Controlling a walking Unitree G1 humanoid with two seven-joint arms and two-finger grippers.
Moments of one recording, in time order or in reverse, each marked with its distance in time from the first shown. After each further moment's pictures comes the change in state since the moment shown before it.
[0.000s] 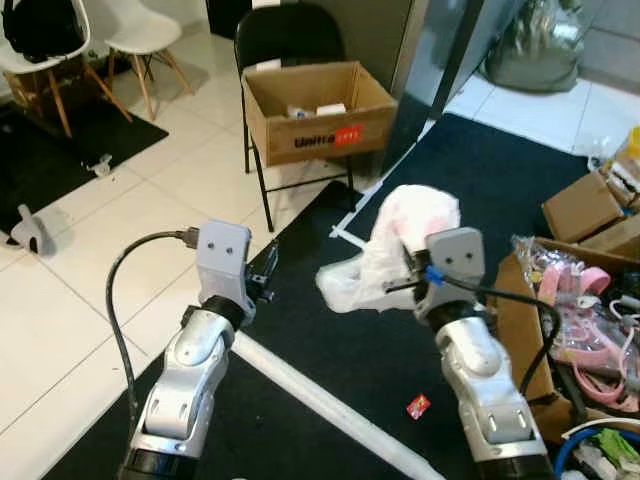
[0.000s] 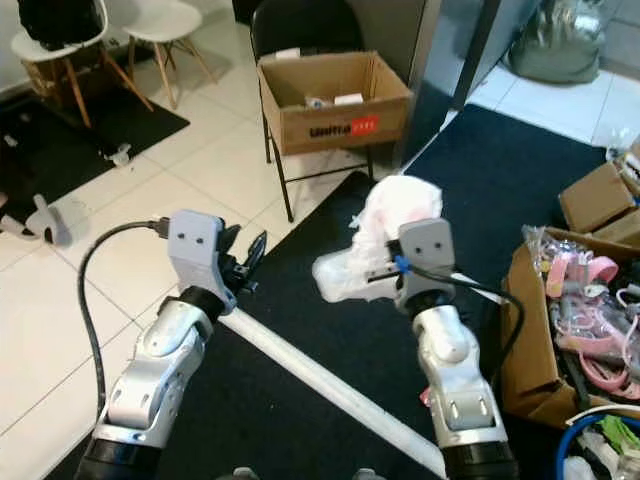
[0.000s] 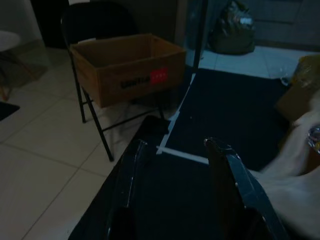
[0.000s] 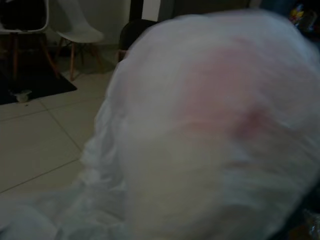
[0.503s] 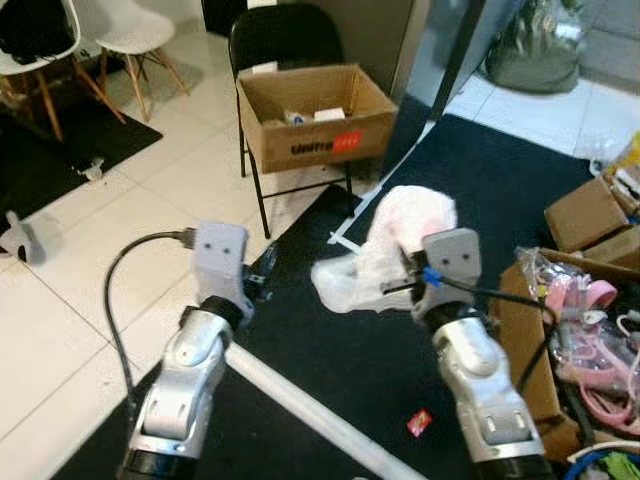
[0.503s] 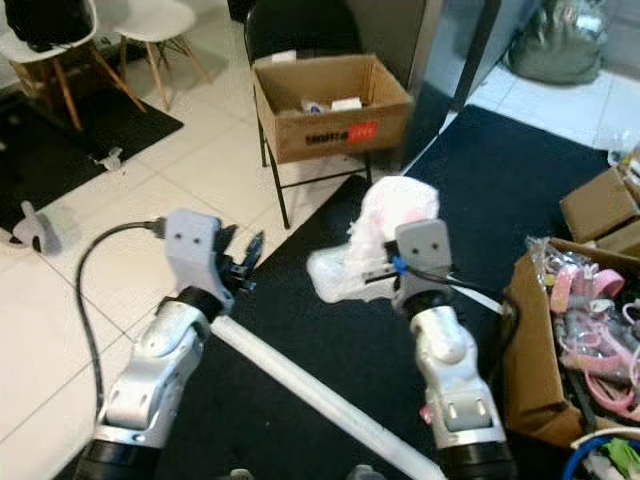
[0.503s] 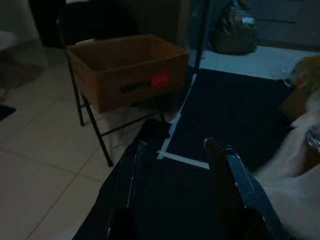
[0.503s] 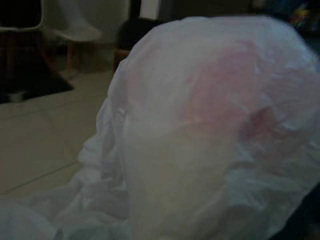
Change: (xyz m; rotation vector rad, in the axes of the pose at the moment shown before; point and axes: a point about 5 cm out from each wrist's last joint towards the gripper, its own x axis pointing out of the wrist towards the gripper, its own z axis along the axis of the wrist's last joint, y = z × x) left arm -0.001 0.000 0.000 0.000 0.001 0.000; right arm 0.000 0.000 0.000 -0.005 0.000 0.001
